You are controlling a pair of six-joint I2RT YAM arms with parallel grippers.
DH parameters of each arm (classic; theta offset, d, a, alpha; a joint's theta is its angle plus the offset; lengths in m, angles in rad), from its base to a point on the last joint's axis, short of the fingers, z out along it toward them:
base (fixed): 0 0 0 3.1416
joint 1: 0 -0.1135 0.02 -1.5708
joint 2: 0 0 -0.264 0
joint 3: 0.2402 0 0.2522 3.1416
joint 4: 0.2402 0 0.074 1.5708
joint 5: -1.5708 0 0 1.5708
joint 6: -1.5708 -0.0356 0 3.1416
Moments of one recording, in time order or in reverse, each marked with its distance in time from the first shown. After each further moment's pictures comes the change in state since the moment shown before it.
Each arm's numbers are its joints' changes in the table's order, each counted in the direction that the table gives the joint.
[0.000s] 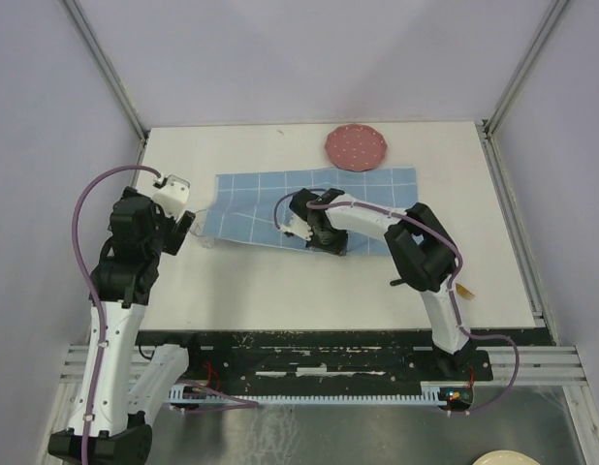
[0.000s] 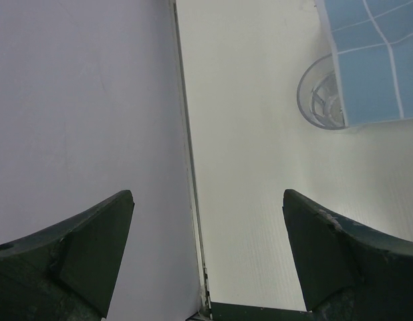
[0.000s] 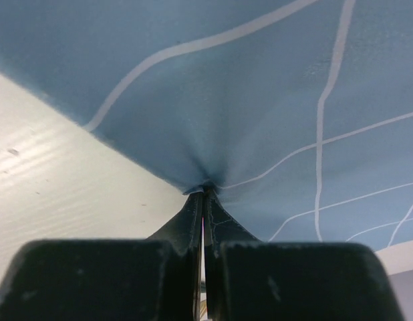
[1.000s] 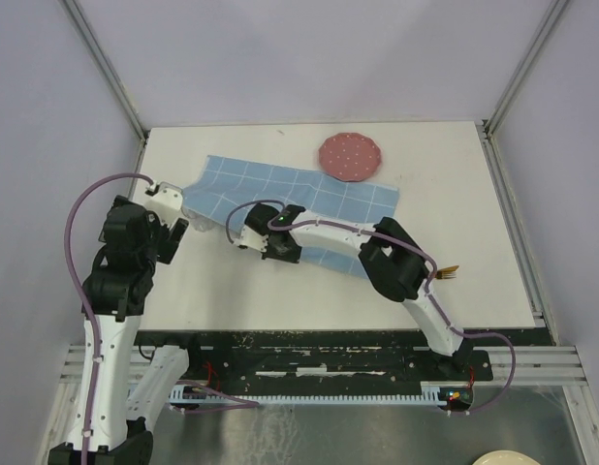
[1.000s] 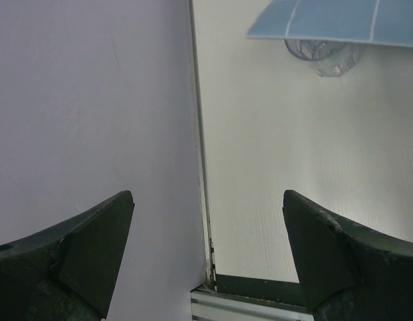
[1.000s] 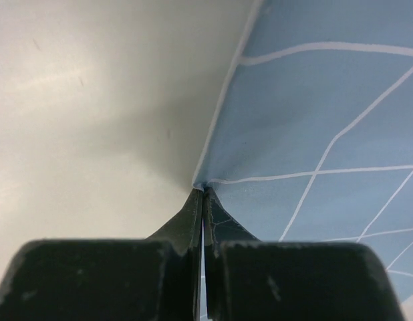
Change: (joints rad) left arm 0.000 0.041 0.037 0.124 0.071 0.016; right arm -0.200 -0.154 0.262 -0.089 0.014 -0.006
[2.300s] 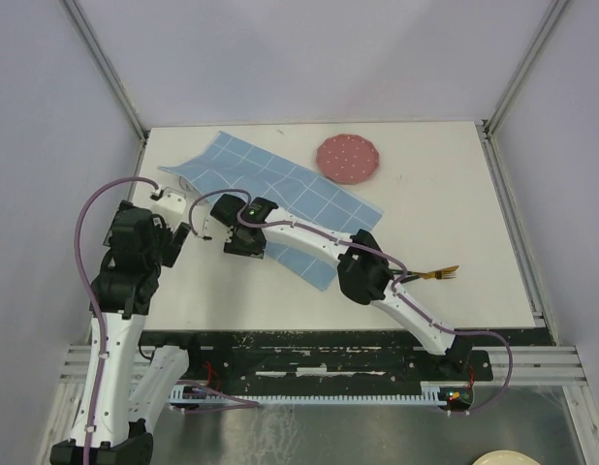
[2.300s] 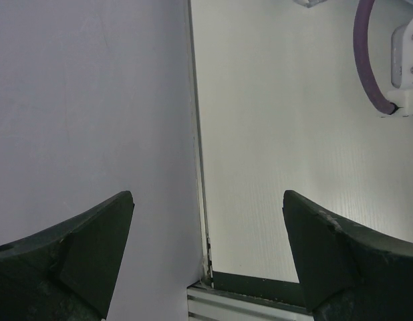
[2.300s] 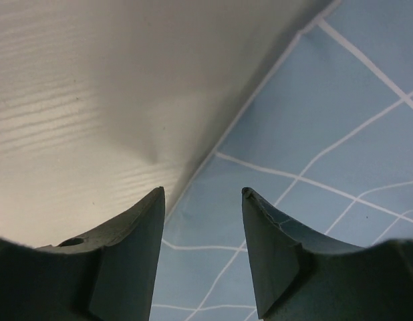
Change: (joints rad) left arm 0.000 0.014 -0.091 -0.067 0.018 0.001; right arm -0.050 -0.273 0.599 0.189 0.008 0.027
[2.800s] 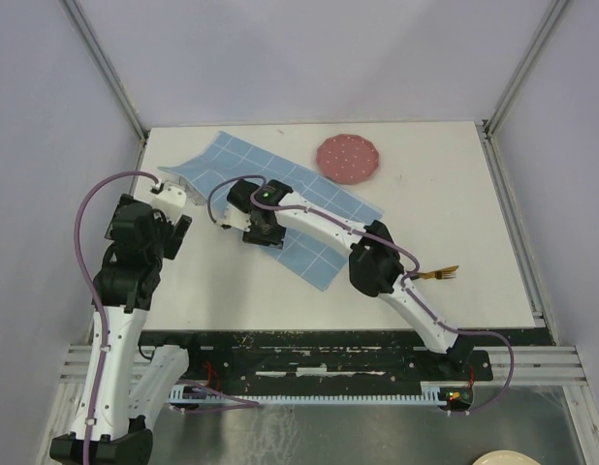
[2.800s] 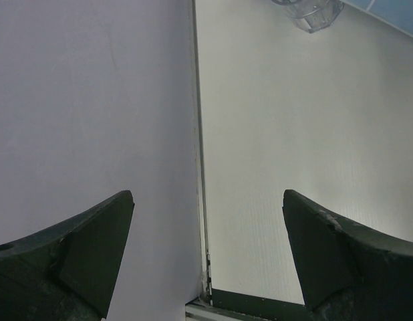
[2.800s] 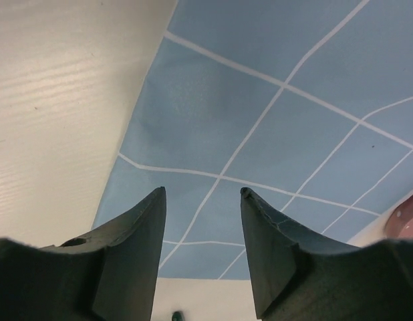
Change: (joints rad) left arm 0.000 -0.025 -0.002 -0.077 -0.006 -0.002; right arm 0.072 0.055 -0.035 0.171 0.005 0.000
